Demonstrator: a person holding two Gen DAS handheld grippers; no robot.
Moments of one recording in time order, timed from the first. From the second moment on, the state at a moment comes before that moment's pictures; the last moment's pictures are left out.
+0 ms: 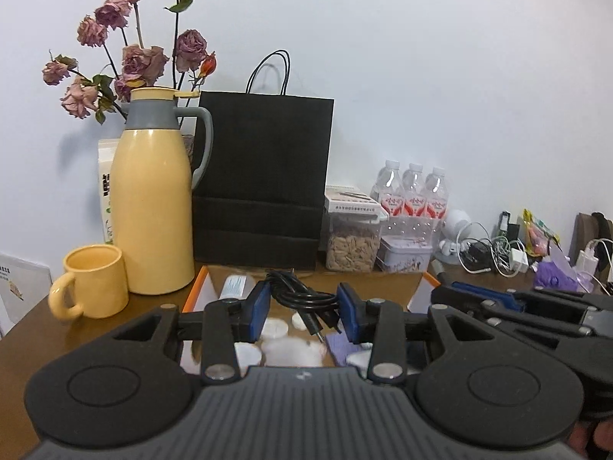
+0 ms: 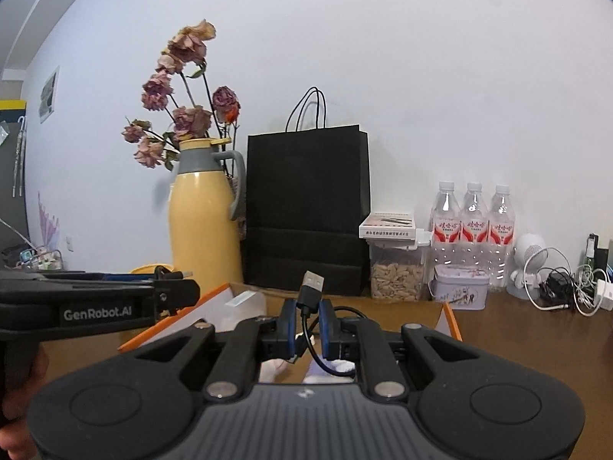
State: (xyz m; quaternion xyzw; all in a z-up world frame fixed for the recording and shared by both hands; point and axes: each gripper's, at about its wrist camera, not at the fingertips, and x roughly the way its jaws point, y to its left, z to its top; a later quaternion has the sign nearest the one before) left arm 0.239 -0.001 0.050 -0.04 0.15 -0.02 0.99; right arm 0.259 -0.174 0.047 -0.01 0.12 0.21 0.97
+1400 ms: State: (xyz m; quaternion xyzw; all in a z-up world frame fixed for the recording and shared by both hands) left arm 0.308 0.006 0.022 -0.04 0.18 0.06 0.98; right arm 0.324 -0.171 0.013 -0.02 0.19 0.14 0.97
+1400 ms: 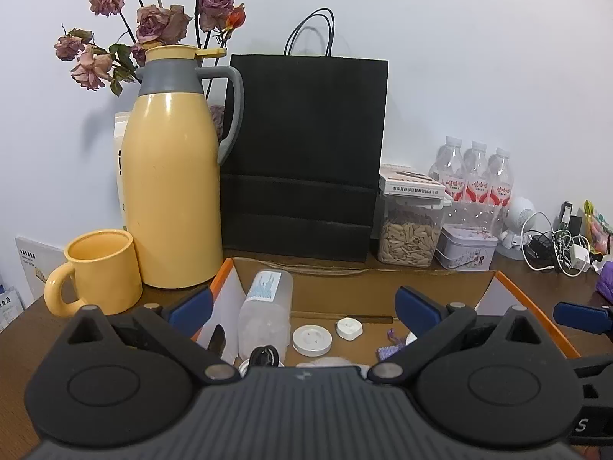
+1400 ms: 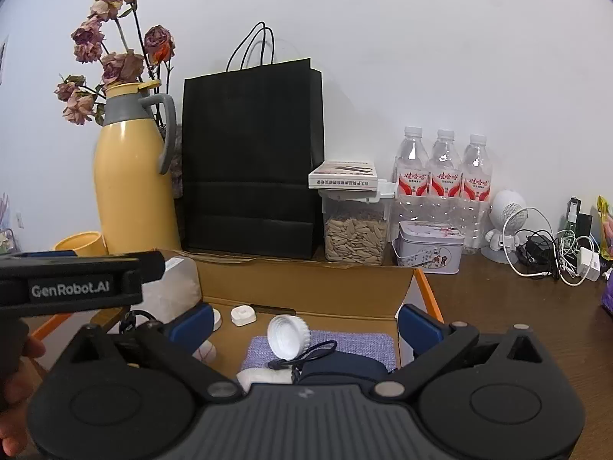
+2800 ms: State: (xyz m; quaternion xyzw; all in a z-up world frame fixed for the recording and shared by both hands) left arm 0.176 0.030 0.027 0.00 0.21 0.03 0.98; right arm 0.183 -0.217 0.005 -0.04 0.20 0.15 0.97
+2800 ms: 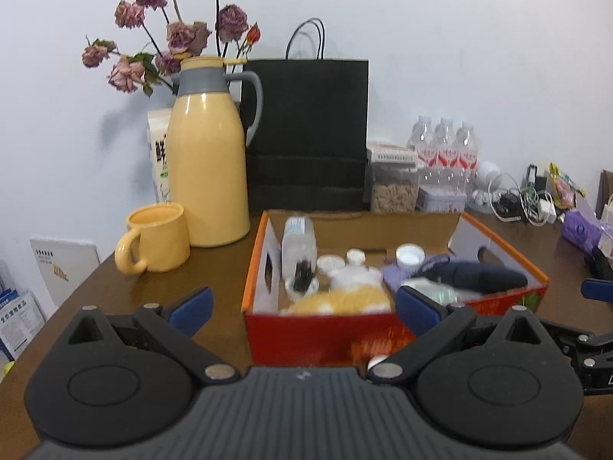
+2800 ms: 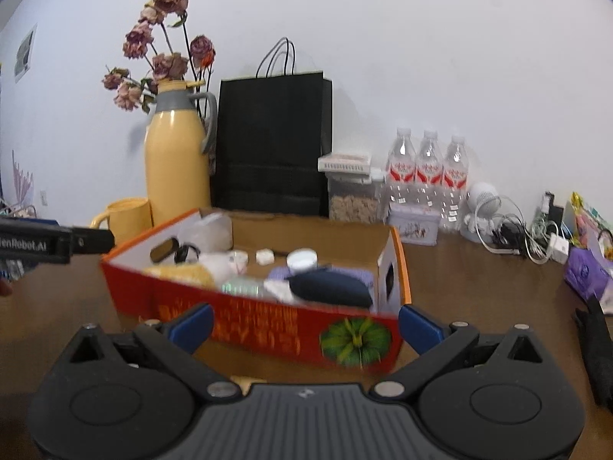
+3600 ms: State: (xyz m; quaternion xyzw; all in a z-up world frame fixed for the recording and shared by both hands) left arm 0.157 -0.009 -0.018 0.01 0.34 -0.02 0.94; right arm 0.165 -0.236 -0.033 -0.02 0.24 0.12 0.96
